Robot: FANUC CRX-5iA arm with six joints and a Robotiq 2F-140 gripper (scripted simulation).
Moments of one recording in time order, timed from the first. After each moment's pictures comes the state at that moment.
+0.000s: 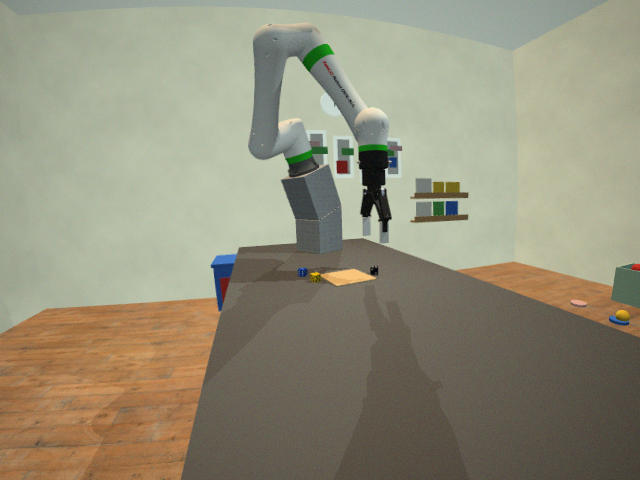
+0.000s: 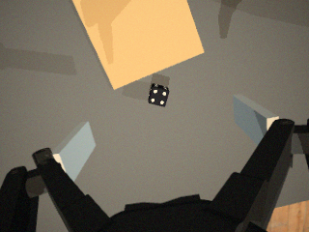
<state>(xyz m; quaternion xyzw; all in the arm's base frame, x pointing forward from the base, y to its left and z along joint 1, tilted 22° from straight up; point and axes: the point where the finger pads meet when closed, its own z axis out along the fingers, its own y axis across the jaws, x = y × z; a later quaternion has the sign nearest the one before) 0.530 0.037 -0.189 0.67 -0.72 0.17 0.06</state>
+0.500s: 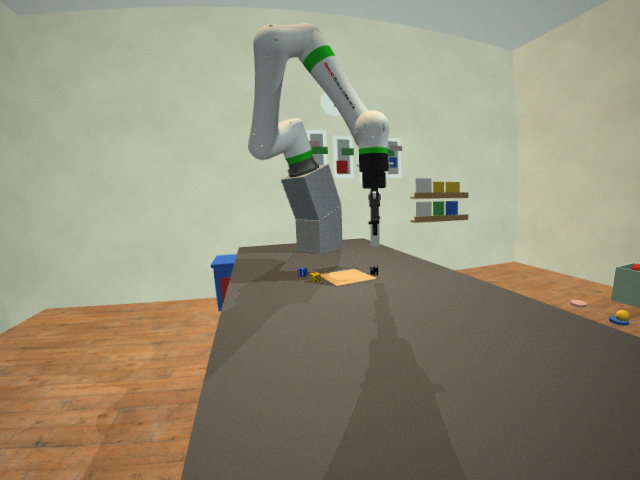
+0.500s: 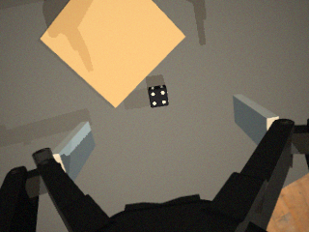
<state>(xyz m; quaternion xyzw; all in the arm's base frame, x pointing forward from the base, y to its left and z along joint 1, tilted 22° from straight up) 0.532 0.035 -0.197 0.51 -0.84 0.18 0.02</state>
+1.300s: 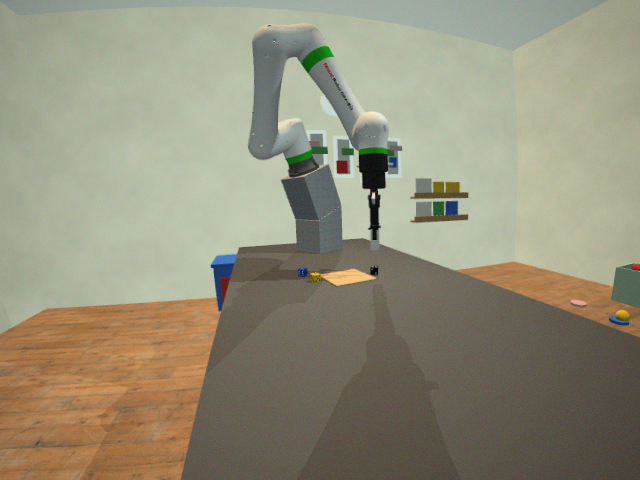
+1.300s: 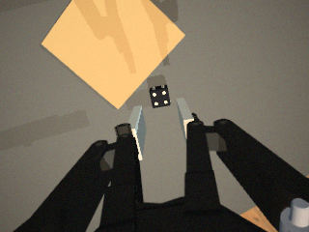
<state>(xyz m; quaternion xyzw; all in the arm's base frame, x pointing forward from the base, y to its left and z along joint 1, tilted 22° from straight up) 0.532 0.034 -0.198 0.50 -0.85 0.19 0.01</state>
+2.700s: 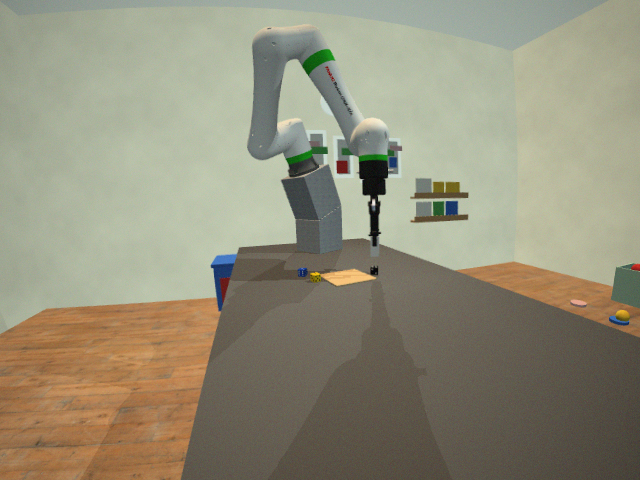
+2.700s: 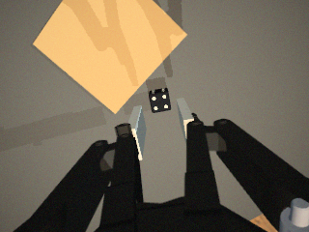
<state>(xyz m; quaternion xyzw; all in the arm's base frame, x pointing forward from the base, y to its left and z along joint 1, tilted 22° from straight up) 0.535 0.027 -0.217 0.50 -0.85 0.19 0.01</state>
